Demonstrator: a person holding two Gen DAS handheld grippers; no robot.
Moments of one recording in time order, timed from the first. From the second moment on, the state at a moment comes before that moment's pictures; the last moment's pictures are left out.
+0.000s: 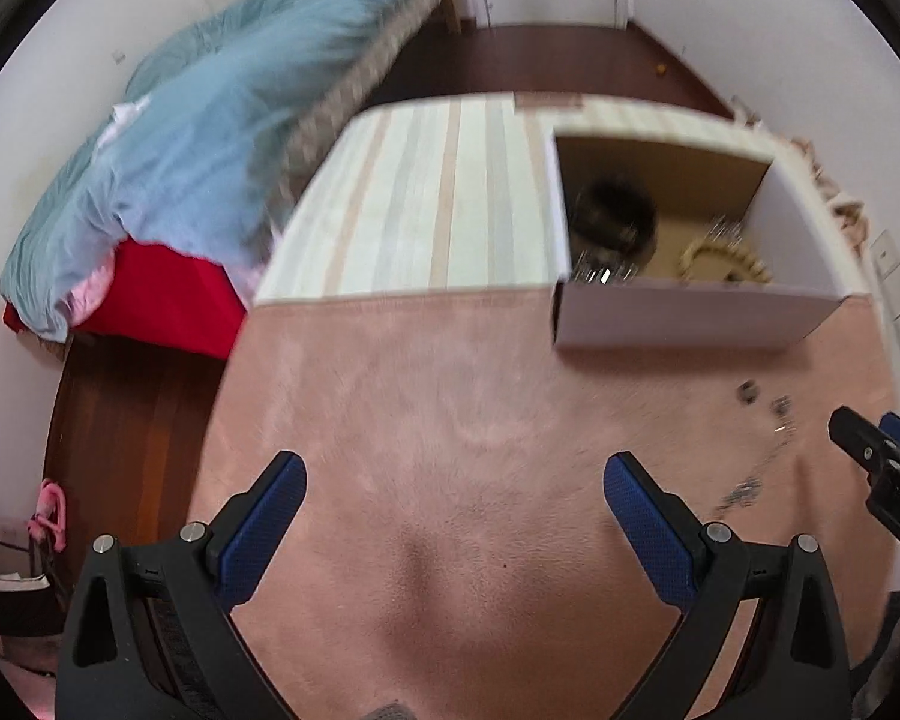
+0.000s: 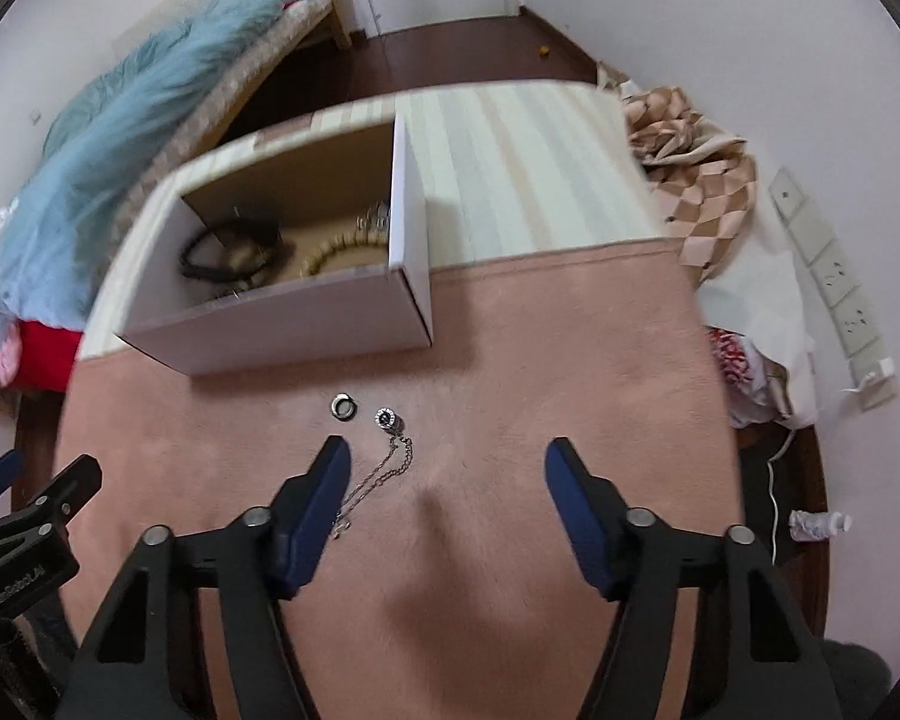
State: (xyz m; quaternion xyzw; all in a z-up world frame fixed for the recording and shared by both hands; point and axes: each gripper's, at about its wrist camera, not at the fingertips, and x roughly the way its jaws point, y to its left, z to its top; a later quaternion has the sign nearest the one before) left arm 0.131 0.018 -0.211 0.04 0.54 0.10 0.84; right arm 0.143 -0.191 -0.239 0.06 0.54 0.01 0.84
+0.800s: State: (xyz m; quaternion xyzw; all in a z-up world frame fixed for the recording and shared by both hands) left arm 0.171 -0.074 -0.251 0.02 0.57 -0.03 0.82; right arm 0.143 -0.257 -0.254 0.10 0.51 -0.06 0.85
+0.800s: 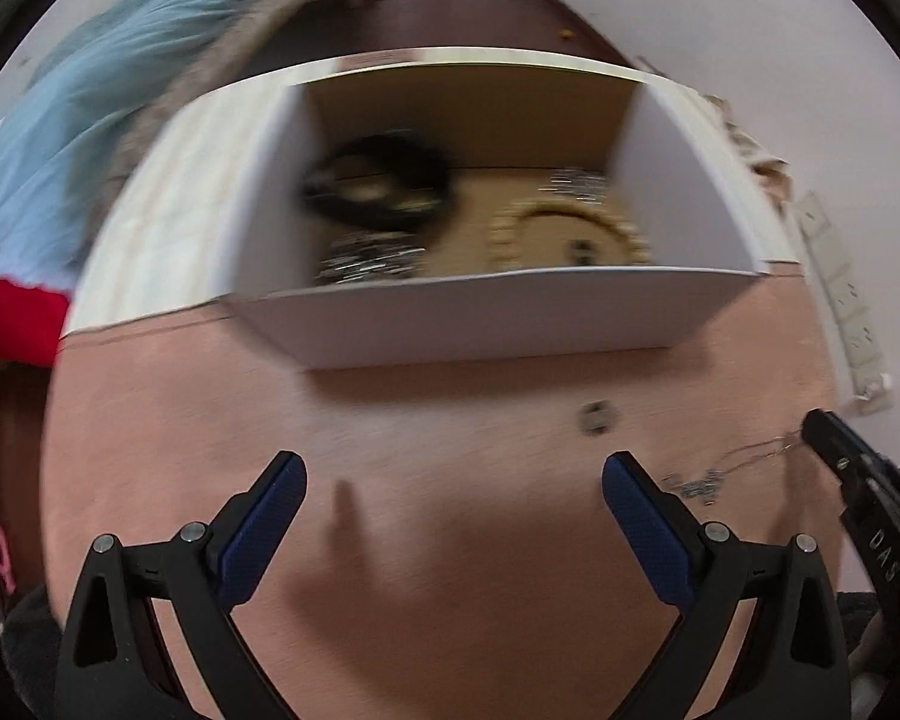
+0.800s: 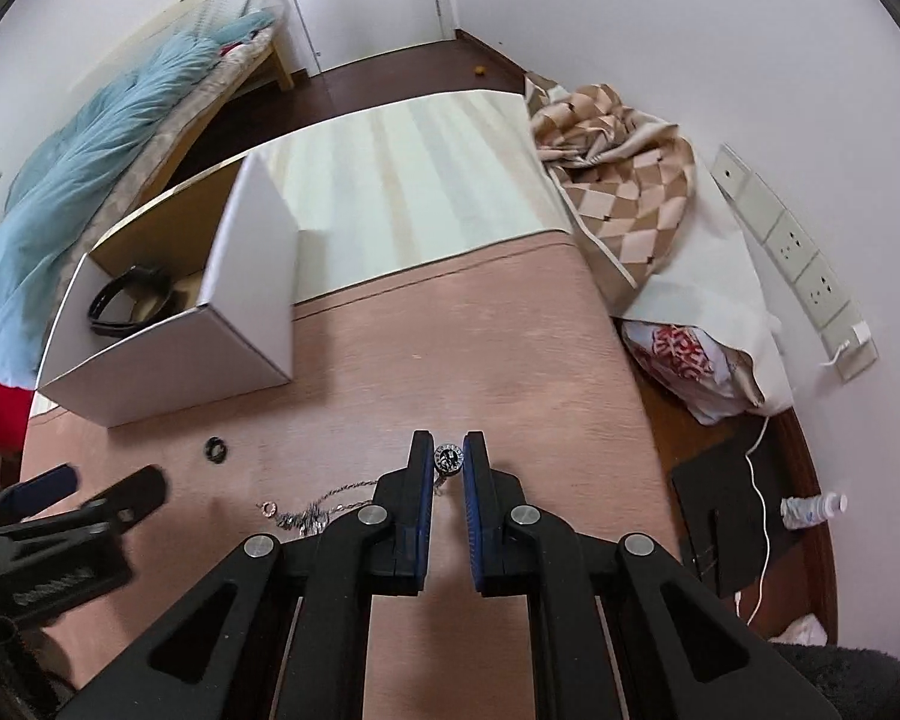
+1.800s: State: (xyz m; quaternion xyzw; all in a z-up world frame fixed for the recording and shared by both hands) left arm 0.150 -0.084 -0.200 0.03 0.50 -0.09 0.86; right arm 0.129 -0.244 -0.184 0.11 0.46 -0.01 0.88
